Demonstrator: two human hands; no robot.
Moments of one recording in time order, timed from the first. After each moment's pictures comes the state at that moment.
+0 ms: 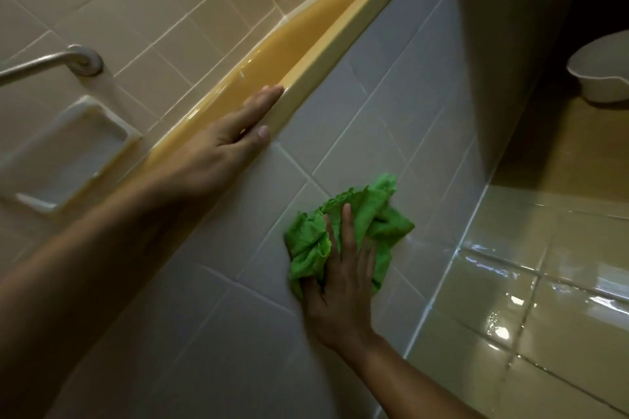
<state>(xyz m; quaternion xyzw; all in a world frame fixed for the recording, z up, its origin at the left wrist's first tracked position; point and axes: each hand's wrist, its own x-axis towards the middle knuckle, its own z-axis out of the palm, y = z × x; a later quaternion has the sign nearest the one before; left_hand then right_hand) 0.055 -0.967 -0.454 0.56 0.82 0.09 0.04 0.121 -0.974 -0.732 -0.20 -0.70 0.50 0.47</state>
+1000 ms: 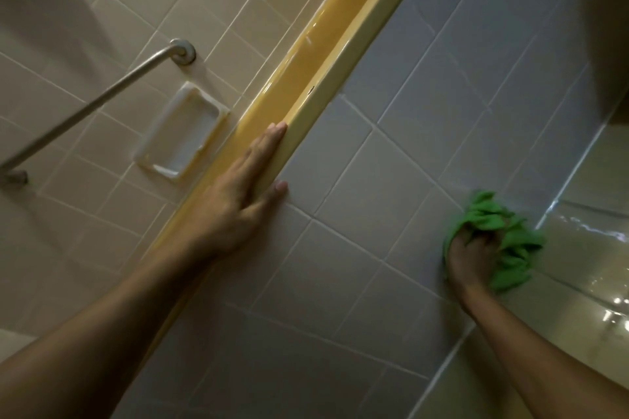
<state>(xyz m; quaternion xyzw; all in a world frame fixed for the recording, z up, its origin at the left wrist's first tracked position) 0.089 -1.097 -0.459 0.49 0.87 -0.02 -0.06 0.108 -0.960 -0.840 -0.46 -0.49 0.68 0.30</state>
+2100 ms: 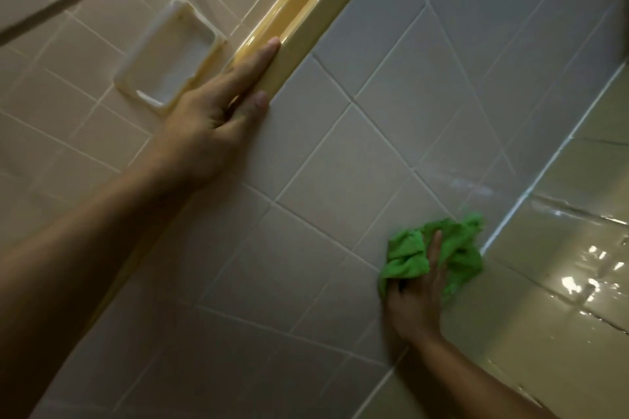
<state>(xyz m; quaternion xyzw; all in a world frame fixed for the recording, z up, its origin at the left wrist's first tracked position) 0.094 -1.191 -0.464 0.52 0.85 0.03 -0.10 0.166 -1.185 -0.872 -0.29 -0.65 0.61 0.34</state>
